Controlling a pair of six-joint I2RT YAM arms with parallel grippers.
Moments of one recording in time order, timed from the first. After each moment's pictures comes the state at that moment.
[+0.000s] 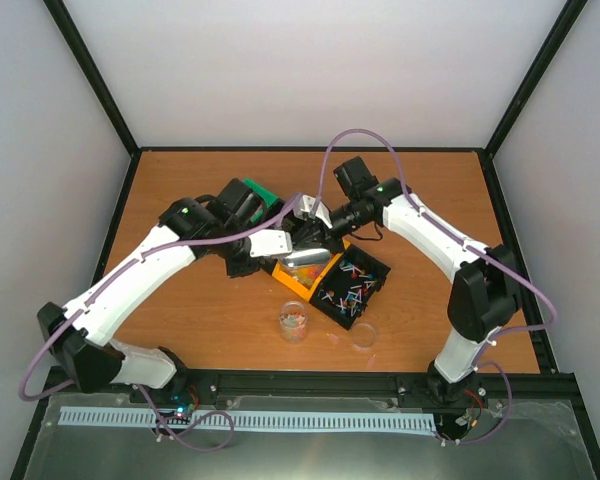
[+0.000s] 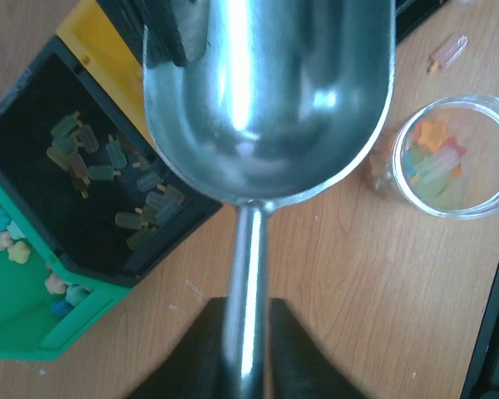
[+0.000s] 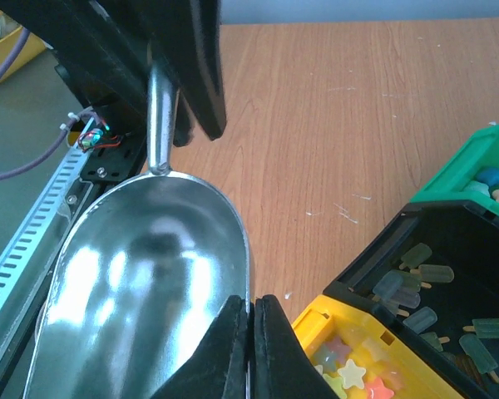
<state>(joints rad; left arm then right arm) -0.70 1.38 1.45 -1.26 0.09 0.70 0.55 1.73 1.48 -0.84 -0.97 -0.84</state>
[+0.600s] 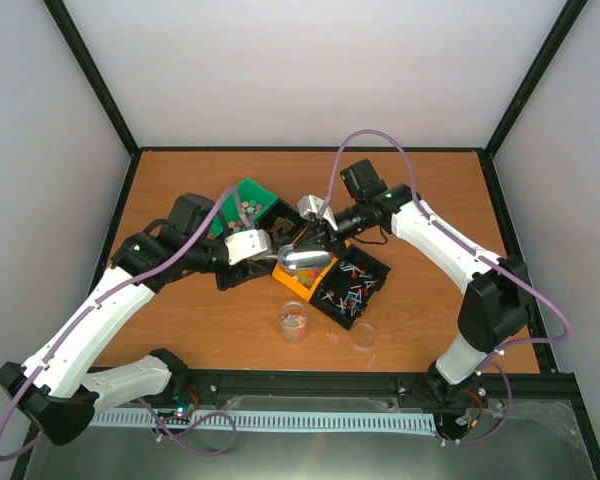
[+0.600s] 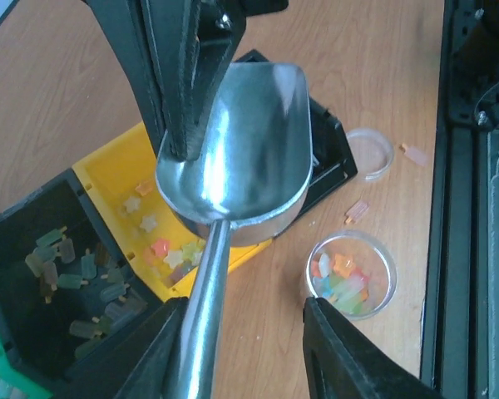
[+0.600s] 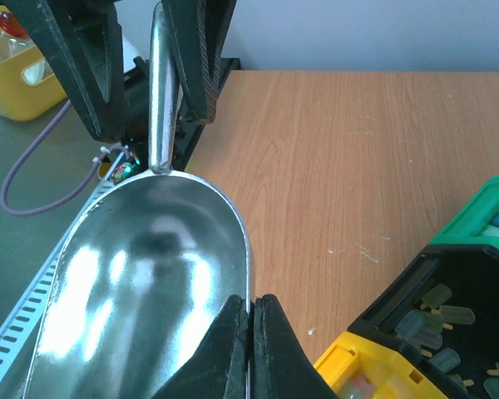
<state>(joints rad) -0.58 1.05 1.18 -0.96 0.46 0.57 0.56 1.64 1.41 -0.77 -1.06 -0.79</state>
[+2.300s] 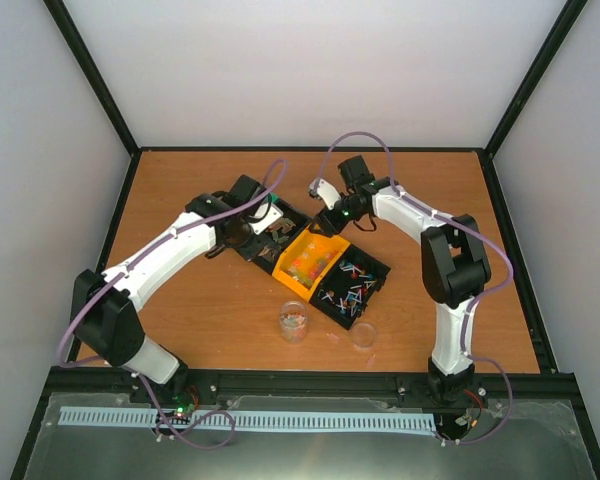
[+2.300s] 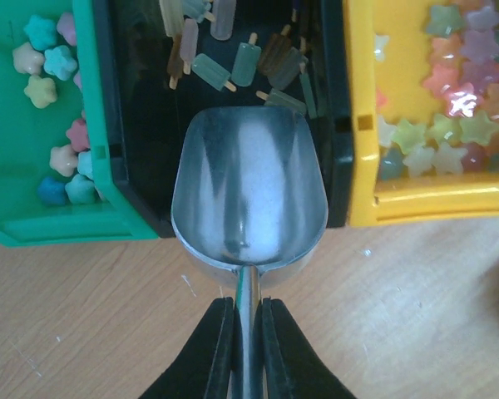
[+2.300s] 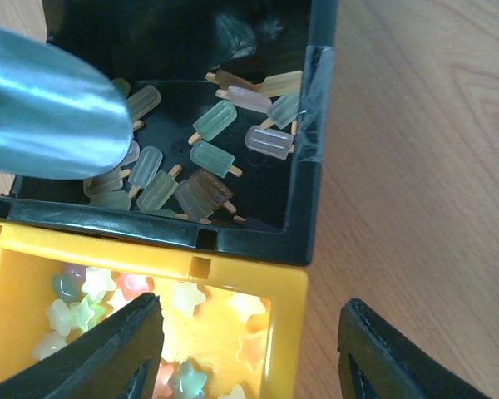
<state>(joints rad) -0.57 1.52 1.32 -1.00 -0.09 0.20 0.43 1.99 1.53 -0.59 -0.53 -0.40</state>
